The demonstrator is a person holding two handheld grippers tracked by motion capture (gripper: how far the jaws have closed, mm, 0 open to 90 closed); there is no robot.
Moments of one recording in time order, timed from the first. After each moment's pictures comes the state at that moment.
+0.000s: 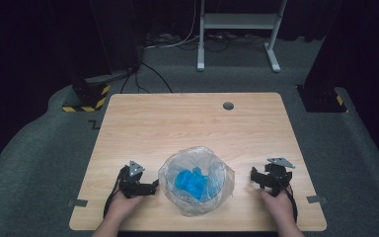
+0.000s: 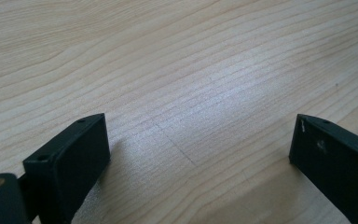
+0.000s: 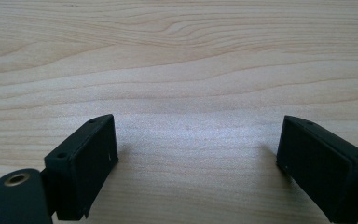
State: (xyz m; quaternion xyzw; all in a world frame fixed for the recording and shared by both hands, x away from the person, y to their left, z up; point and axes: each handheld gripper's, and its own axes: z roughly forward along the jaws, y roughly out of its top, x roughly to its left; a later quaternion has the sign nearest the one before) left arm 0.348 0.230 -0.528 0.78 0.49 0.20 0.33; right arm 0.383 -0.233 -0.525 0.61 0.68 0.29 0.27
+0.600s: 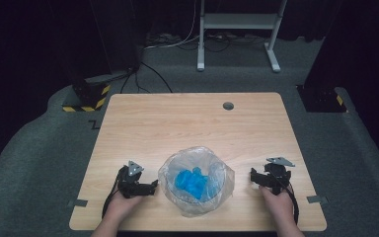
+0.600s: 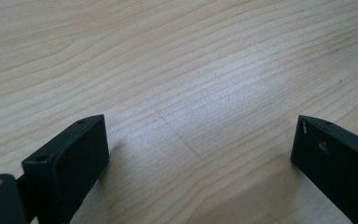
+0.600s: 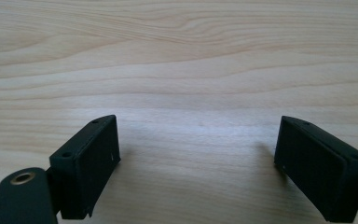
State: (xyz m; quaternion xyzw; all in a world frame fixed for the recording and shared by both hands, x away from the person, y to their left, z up) left arm 0.345 0.236 -0.523 0.78 0.50 0.19 0.33; right arm 0.382 -0.233 -0.520 0.60 0.70 0.30 0.25
